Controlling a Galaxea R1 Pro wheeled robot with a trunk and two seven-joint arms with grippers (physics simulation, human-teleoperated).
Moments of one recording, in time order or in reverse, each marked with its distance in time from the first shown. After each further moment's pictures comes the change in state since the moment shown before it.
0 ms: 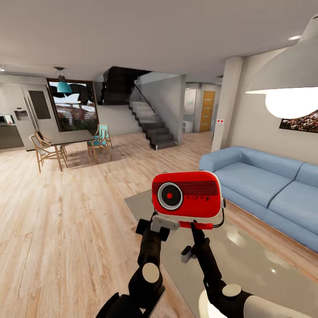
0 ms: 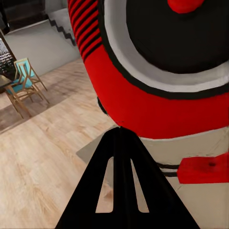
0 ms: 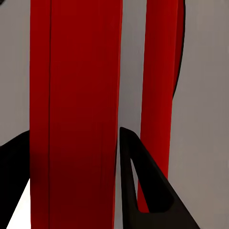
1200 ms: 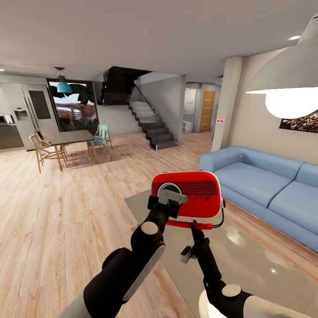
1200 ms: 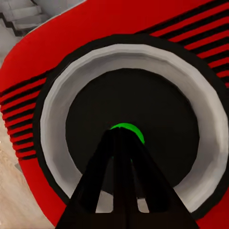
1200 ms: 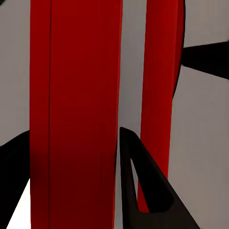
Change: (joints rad) left arm -0.269 0.000 -0.007 0.001 0.375 0.136 -0.081; right arm 0.000 0.002 0.002 0.000 0.000 0.000 0.000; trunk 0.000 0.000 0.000
